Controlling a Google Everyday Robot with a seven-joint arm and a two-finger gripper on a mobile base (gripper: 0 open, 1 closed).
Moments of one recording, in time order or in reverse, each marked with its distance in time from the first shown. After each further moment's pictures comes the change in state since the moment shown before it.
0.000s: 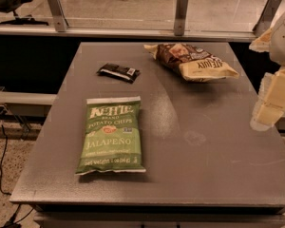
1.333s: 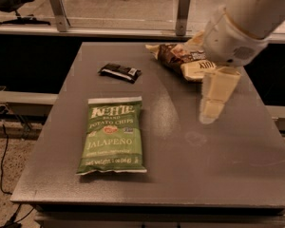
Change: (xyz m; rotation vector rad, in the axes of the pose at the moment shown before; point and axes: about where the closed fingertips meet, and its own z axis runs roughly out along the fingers) arm -0.100 -0.001 0.045 -0.087 -0.160 -0.308
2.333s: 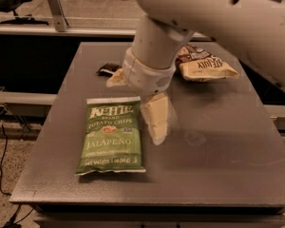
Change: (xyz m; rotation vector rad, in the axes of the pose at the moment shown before) arm -0.110 0.025 0.104 -0.203 -0.060 -0.543
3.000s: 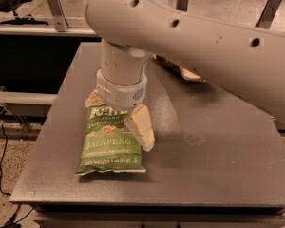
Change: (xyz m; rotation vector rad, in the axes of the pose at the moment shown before) arm -0.029 -0.003 0.042 -0.117 0.067 -0.240
